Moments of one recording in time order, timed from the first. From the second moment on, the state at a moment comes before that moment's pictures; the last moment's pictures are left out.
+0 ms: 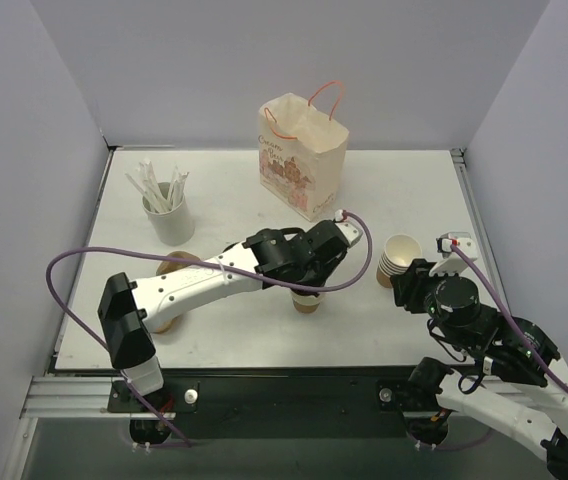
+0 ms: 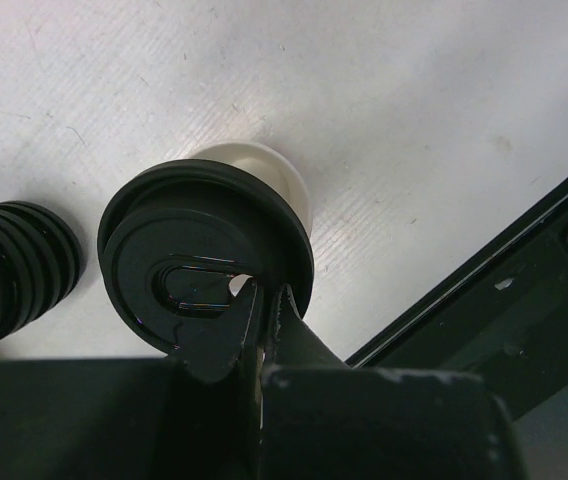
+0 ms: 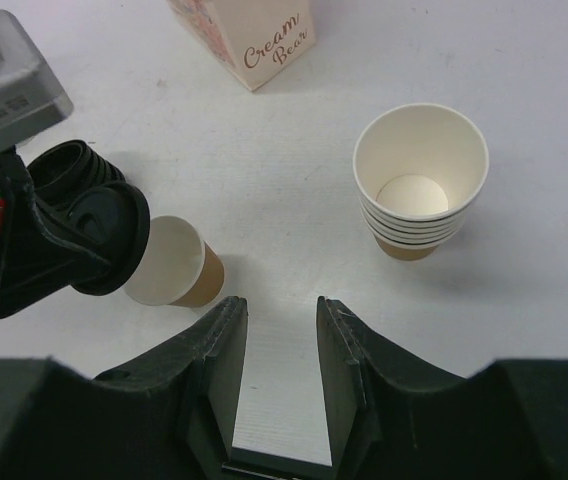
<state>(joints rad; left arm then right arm) -1.14 1.72 1.66 -0.90 -0.23 -0.30 0.88 0.53 0.94 -0.91 0.59 0.53</state>
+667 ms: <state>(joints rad) -1.14 1.81 1.62 -0.89 -0.25 -0.34 0.88 0.53 0.94 -0.93 0.60 0.53</state>
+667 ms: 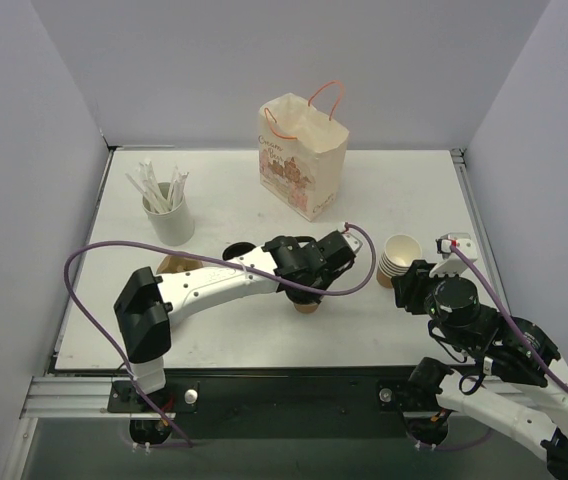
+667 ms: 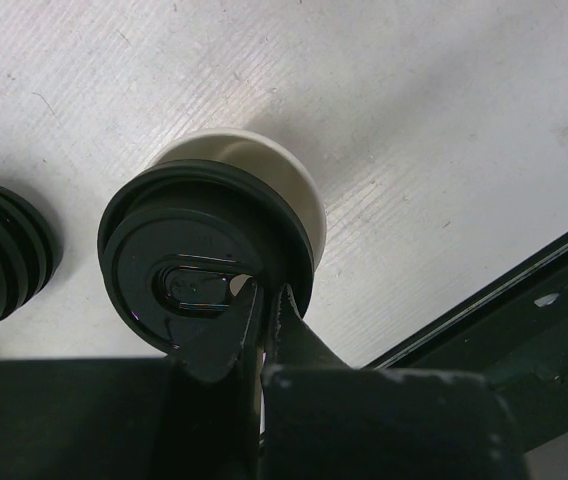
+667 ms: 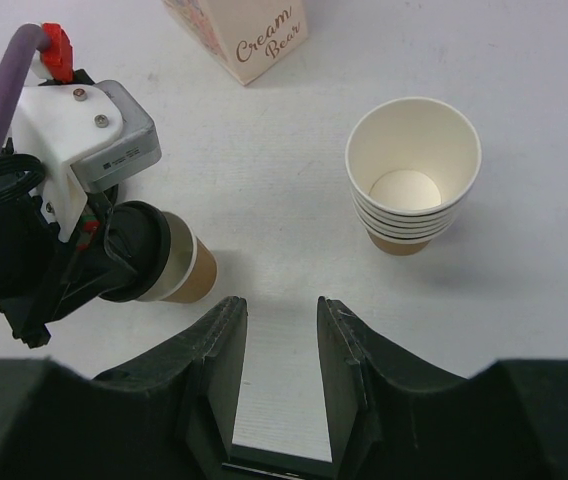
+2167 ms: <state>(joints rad) -0.87 1.44 1.21 -0.61 -0.11 -0.44 0.83 1.09 1.02 -0.78 0.36 0.59</state>
